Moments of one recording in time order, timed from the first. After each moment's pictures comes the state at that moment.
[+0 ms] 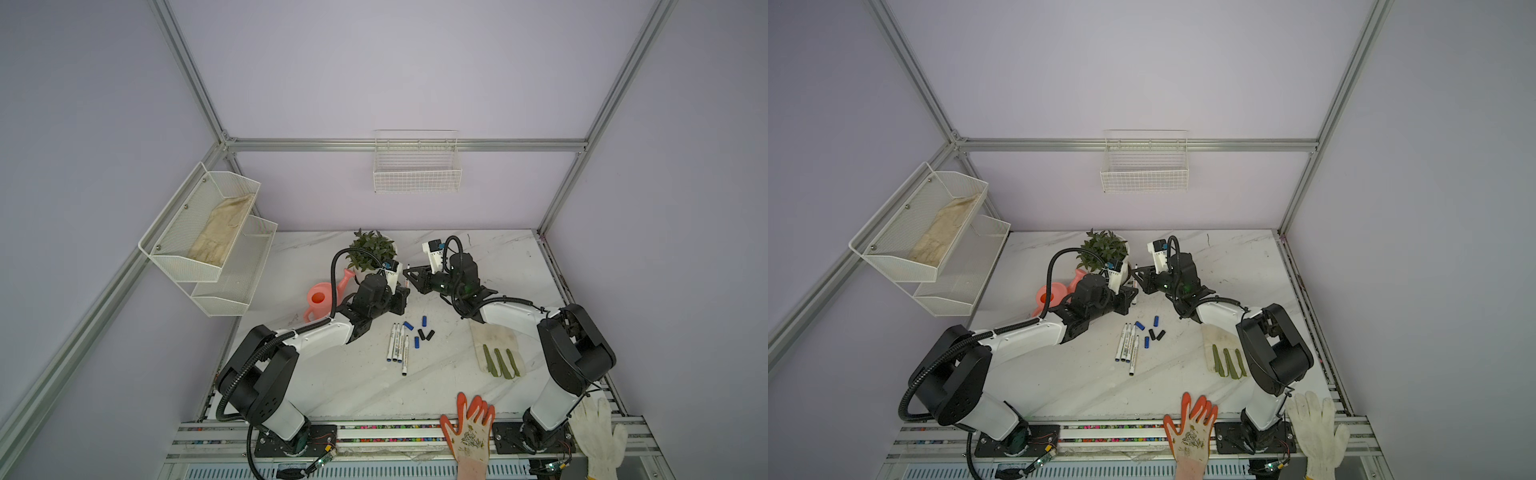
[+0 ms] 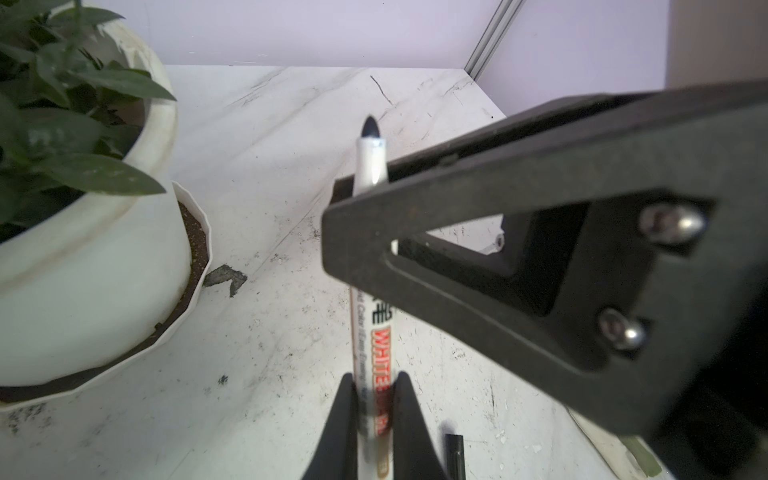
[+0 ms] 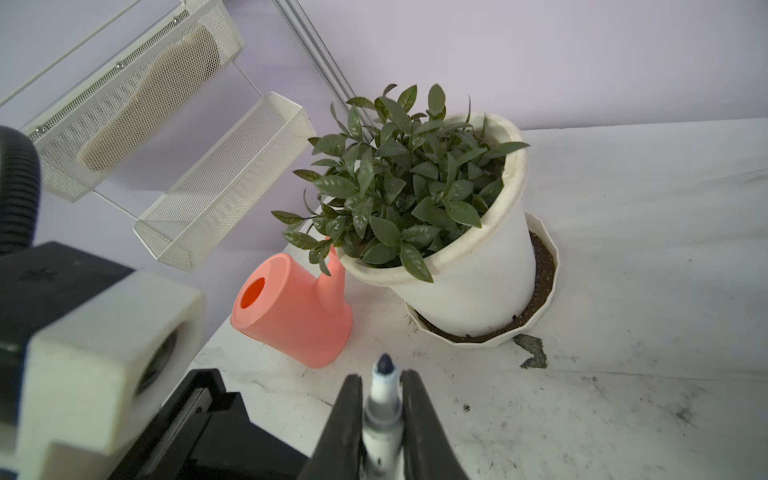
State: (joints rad) left arm -0.62 1.57 0.88 0.23 0.08 -0.31; right arm 0.54 1.73 1.01 0.46 -0.47 0.46
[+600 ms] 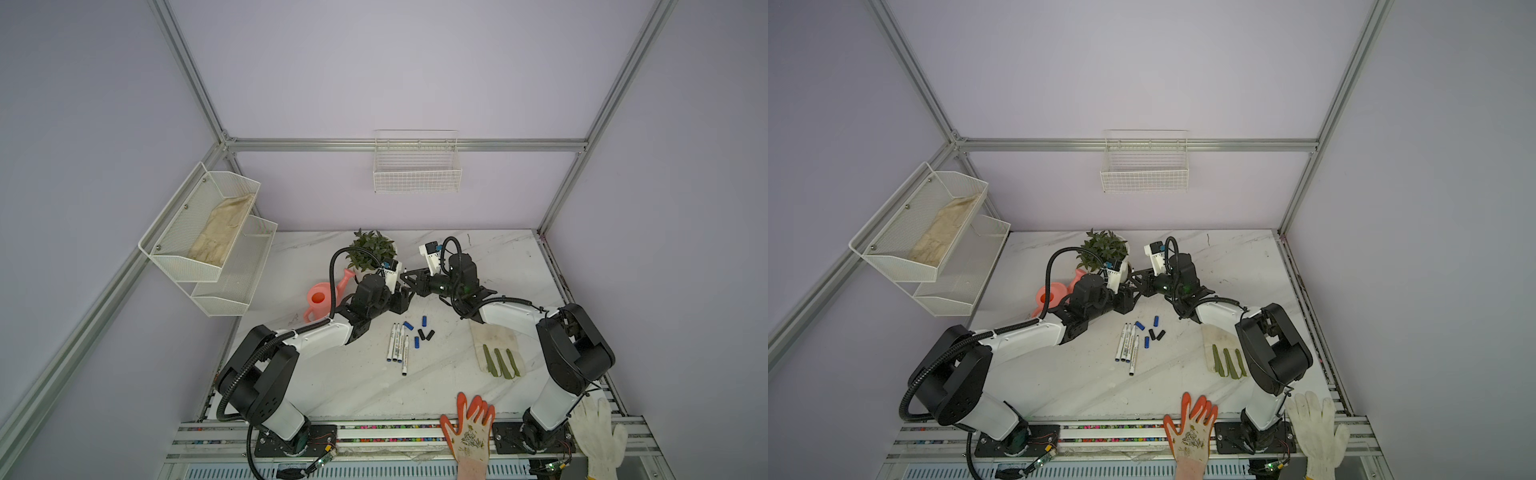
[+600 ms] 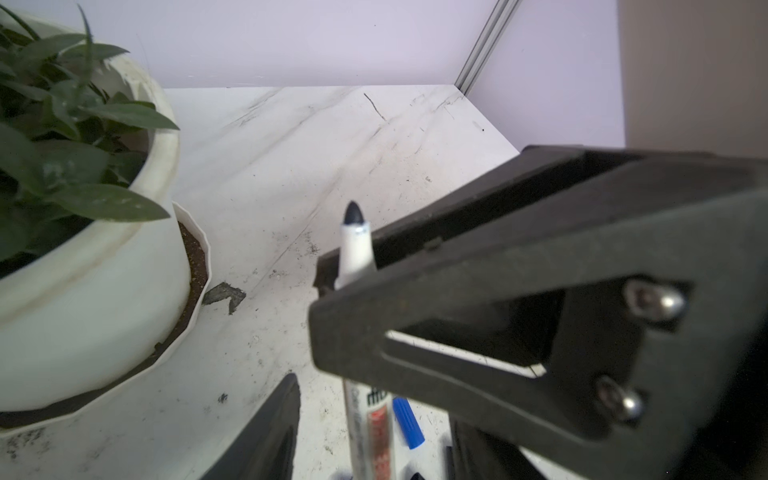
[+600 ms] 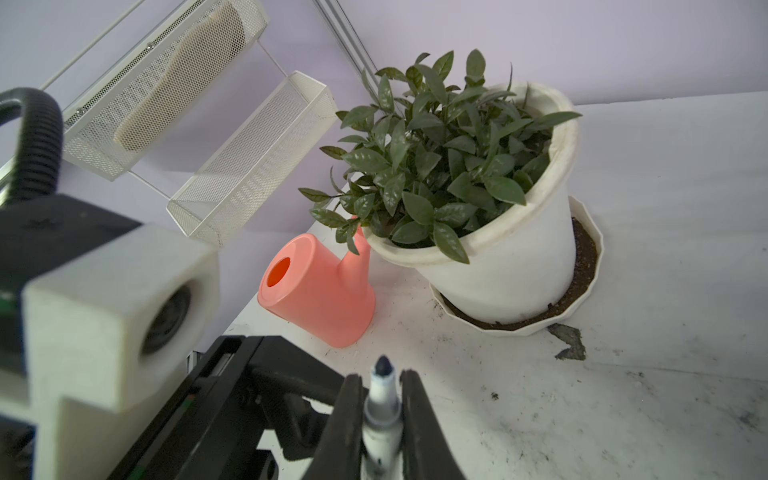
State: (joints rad) left arm -0.60 1.57 0.87 0.29 0.11 -0.31; right arm 0.54 1.73 1.01 0.45 -0.55 0.47
